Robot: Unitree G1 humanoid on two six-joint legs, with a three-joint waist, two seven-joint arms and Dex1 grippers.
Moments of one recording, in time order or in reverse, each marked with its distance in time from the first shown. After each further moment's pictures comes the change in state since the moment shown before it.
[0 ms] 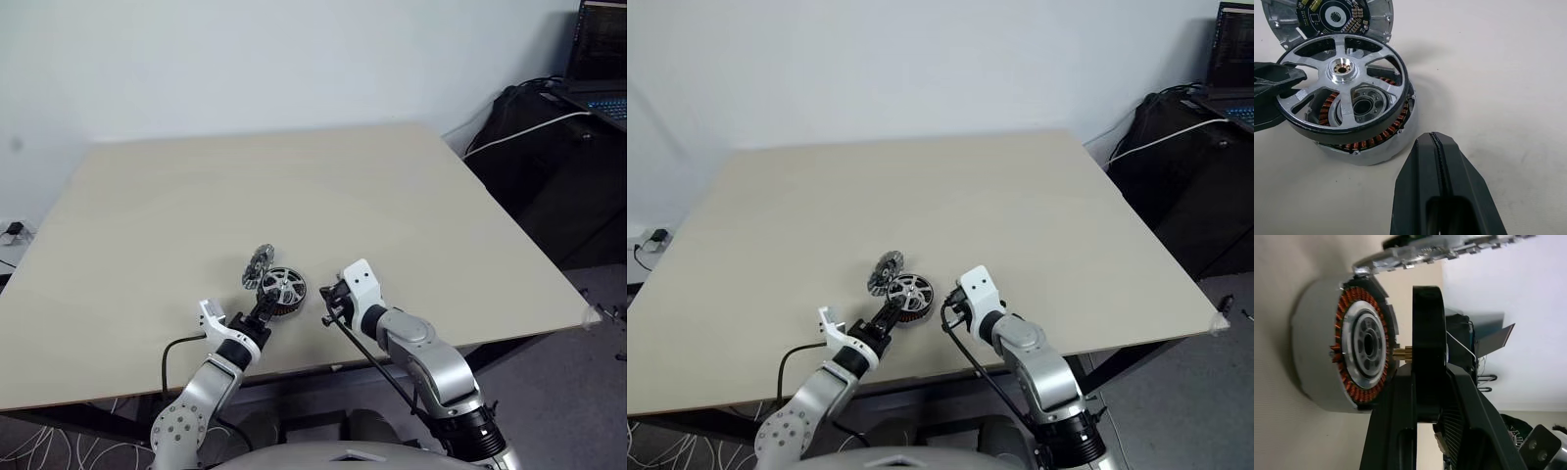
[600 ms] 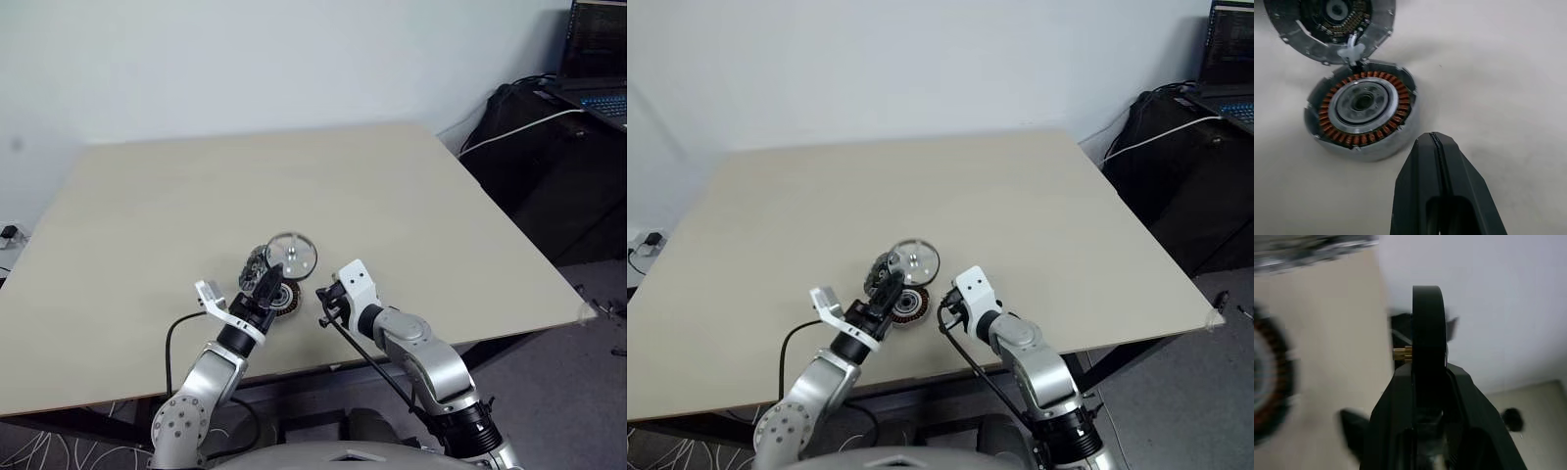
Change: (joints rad) left arm -0.023 0.038 -0.081 -0.081 -0.066 -0.088 -0.070; right arm -0.016 0.005 0.011 0.022 -0.010 -0.001 0.014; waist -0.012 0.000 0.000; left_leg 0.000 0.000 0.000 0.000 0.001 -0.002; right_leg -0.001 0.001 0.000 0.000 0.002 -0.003
